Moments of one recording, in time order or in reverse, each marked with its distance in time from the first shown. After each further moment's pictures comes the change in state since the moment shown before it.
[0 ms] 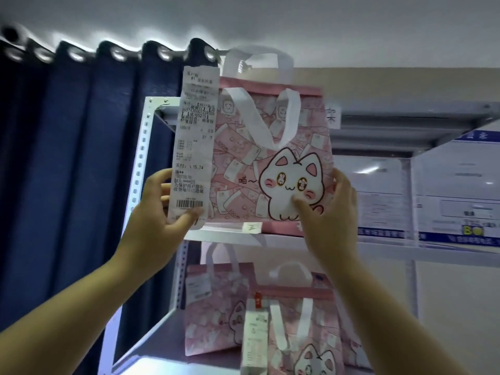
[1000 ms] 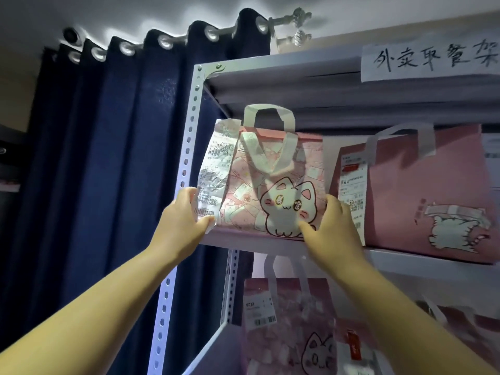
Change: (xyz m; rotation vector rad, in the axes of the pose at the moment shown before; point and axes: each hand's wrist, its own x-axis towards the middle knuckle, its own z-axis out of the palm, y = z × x) left_hand 0.078 -0.217 -0.010 0.457 -0.030 -0.263; right_hand -0.012 0.059 0.216 -0.148 -0.426 0.110
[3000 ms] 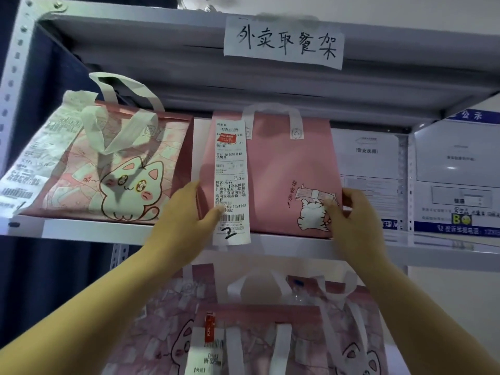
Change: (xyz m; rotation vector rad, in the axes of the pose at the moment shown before) left_hand -0.052 0.176 0.158 -0.243 -0.161 0.192; right_hand 0.016 0.186 -0.176 0.083 0.262 0.083
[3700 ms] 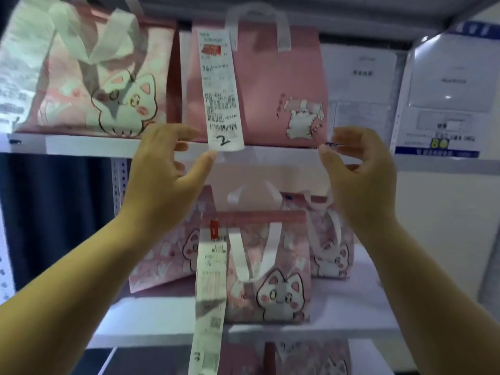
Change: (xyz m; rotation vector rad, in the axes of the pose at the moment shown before) left_hand -0.090 0.018 -0.034 -0.086 0.130 0.150; right_hand -0.106 -0.051 -0.043 0.007 0.090 -0.109
